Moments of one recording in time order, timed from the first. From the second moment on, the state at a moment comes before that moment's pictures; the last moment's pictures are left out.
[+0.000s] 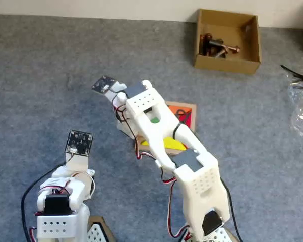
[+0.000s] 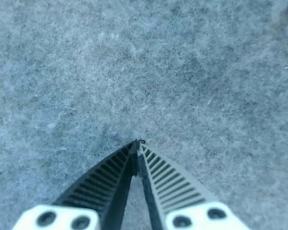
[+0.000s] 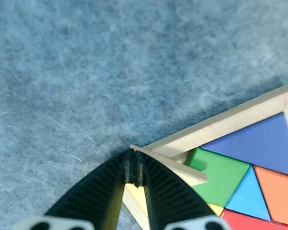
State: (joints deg) left arm -7.9 -103.6 96.0 75.9 -5.4; right arm -37.2 30.2 -16.5 77.3 24.9
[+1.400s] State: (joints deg) left arm -7.9 -103.6 96.0 75.9 -5.4; right arm -37.2 30.2 -16.5 88.5 24.9
